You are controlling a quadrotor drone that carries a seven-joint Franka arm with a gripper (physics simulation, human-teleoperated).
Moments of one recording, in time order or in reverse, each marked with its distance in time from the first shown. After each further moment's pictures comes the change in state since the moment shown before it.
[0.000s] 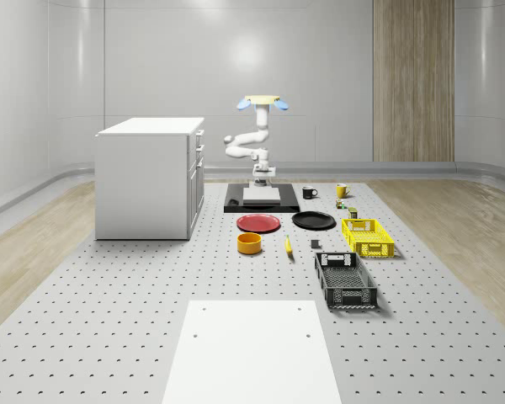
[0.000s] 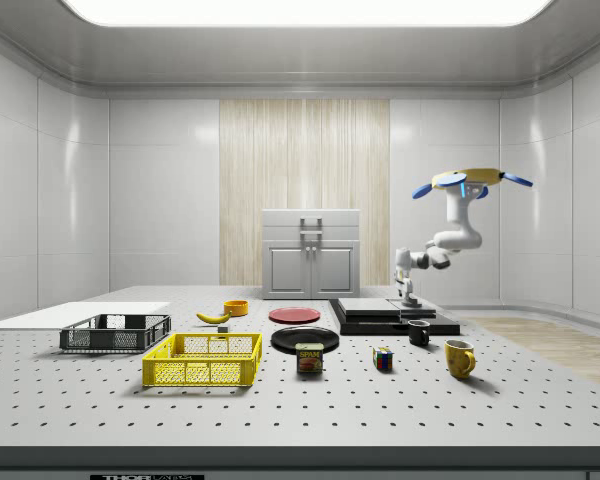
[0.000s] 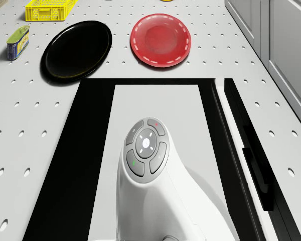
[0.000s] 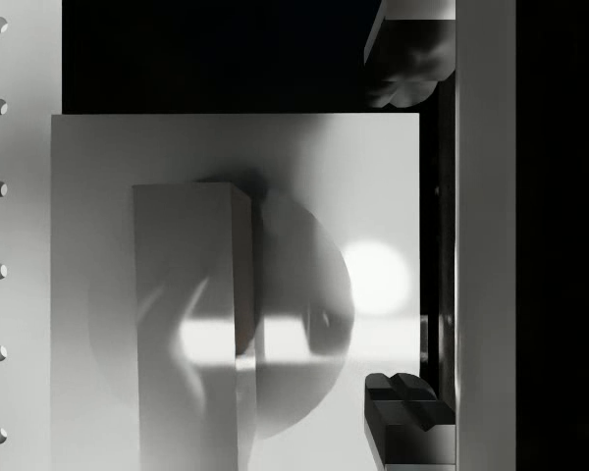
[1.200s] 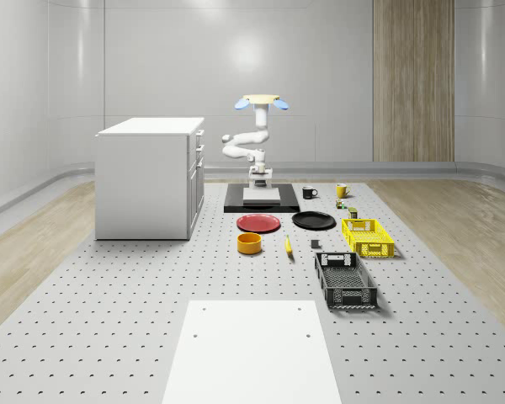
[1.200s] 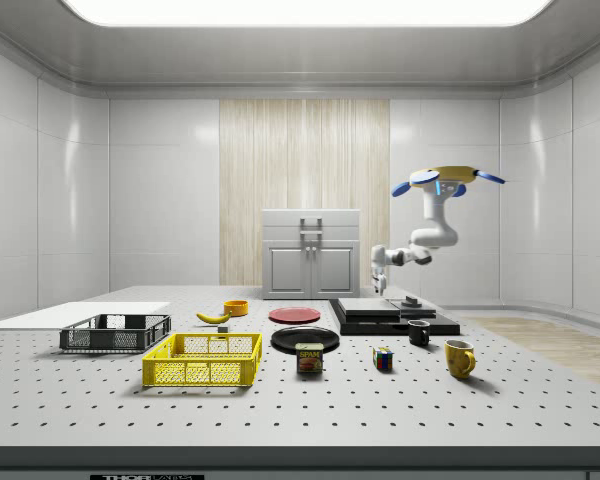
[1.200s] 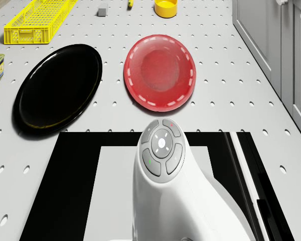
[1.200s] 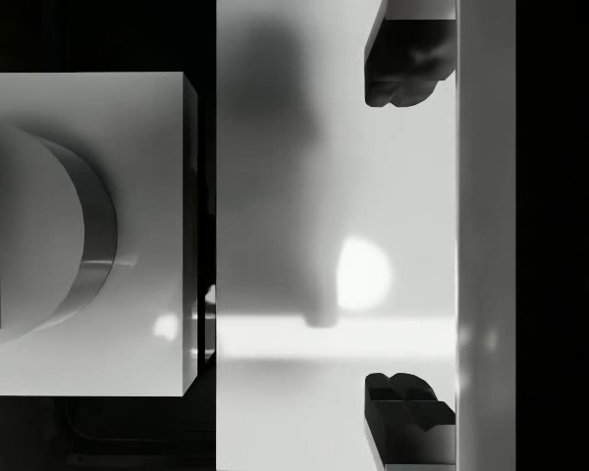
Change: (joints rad) arm 0.032 -0.042 0.008 0.005 0.022 0.039 -0.038
